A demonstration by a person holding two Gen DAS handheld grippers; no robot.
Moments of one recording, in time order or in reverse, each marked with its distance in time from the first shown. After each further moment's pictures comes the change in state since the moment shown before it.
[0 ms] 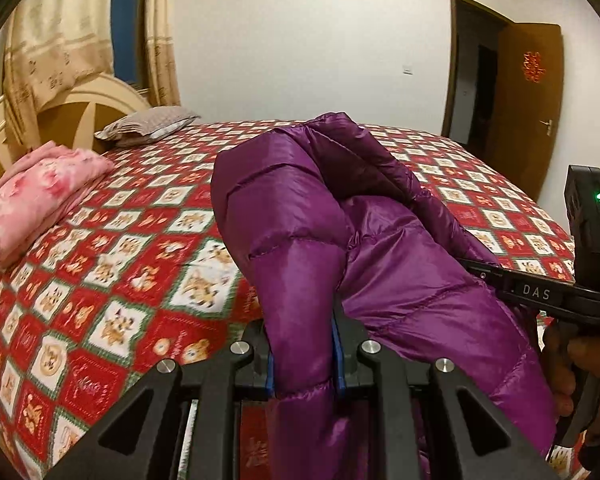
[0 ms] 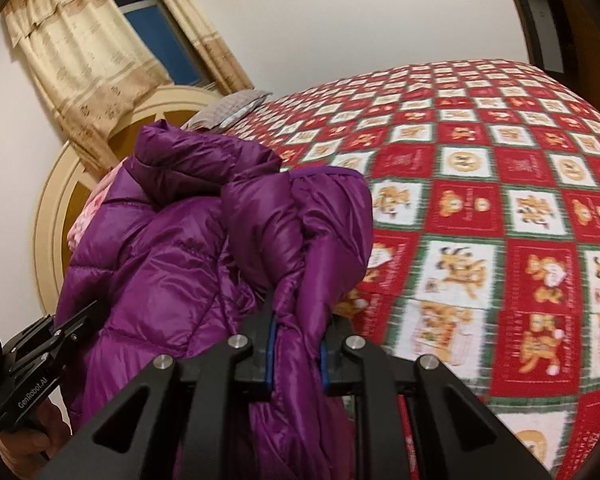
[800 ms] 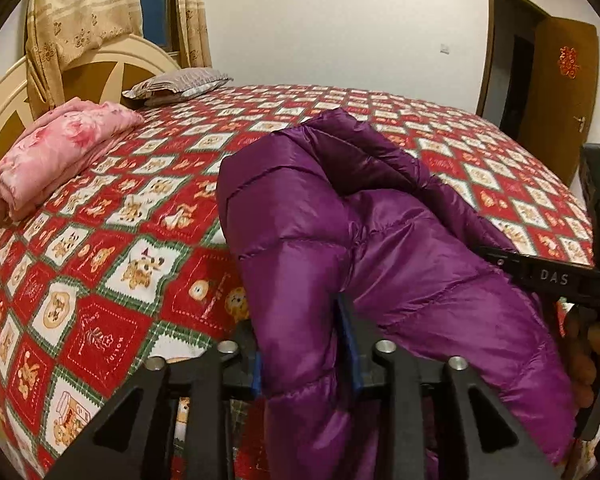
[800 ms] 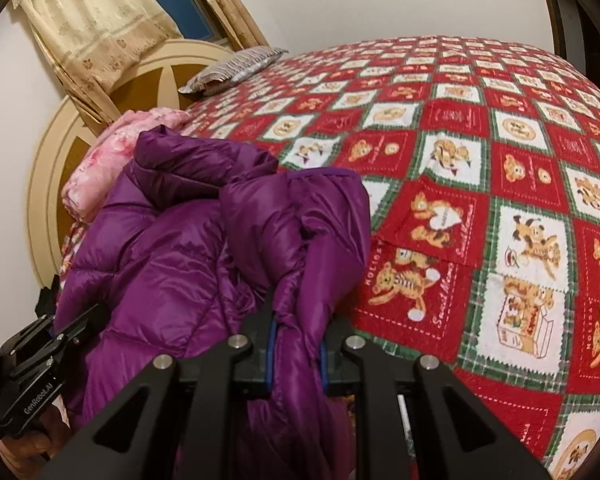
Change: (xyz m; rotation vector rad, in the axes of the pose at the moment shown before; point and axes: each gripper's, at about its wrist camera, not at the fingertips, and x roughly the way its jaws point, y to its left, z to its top) left arm 0.034 0.047 -0.045 -0.062 0.108 0.087; right arm 0.063 0.026 -0.019 -0.051 0.139 -0.016
